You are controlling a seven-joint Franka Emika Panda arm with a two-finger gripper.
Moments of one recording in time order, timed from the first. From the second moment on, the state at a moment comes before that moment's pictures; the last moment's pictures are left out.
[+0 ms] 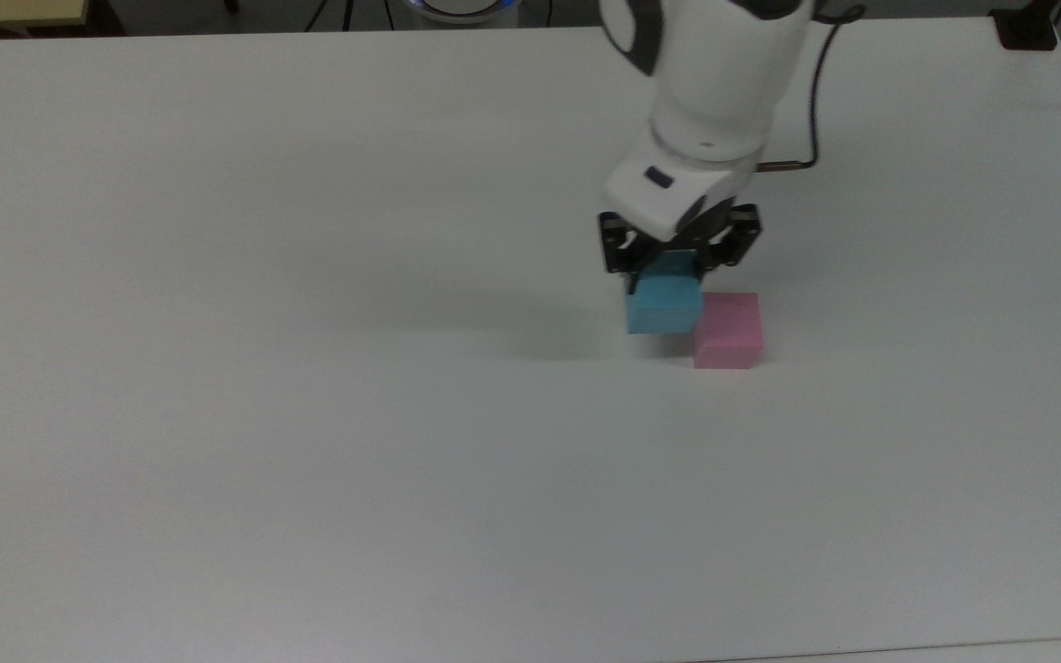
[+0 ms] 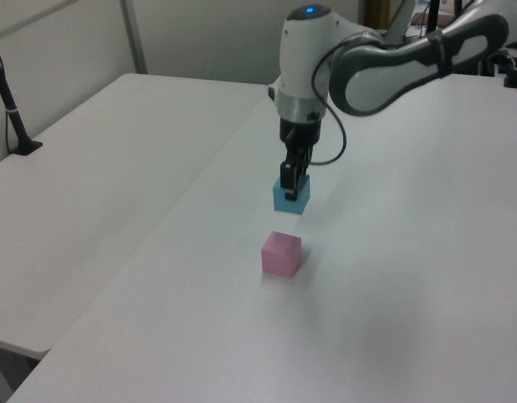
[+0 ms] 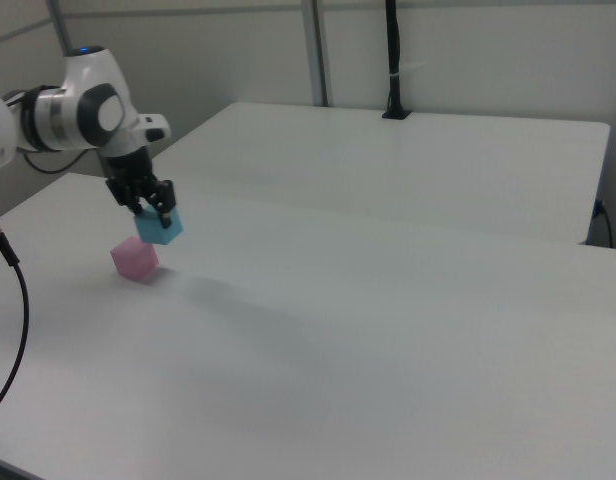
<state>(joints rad) 0.38 0.46 -0.04 -1.44 -0.02 2.00 0.24</state>
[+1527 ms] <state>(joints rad) 0.07 0.21 -0.05 -1.46 -0.02 1.66 0.01</state>
